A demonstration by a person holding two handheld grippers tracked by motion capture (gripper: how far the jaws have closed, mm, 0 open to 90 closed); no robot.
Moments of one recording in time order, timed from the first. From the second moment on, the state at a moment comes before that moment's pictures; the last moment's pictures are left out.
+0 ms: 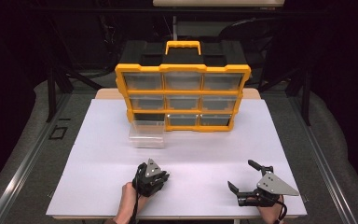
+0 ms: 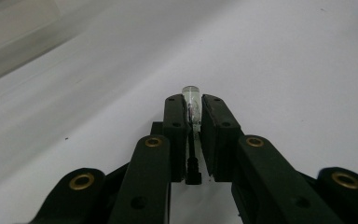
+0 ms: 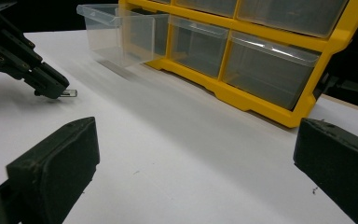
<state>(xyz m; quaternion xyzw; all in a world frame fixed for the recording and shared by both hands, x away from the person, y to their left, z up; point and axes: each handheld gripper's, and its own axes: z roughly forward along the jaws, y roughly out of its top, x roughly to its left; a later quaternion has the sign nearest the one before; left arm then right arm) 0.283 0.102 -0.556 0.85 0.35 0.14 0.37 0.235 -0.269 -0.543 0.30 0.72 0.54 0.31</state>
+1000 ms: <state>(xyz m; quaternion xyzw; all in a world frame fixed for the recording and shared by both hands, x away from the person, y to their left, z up) 0.284 0.115 -0.550 0.85 0.34 0.14 0.39 0.236 -0.270 -0.543 0.30 0.72 0.54 0.31</state>
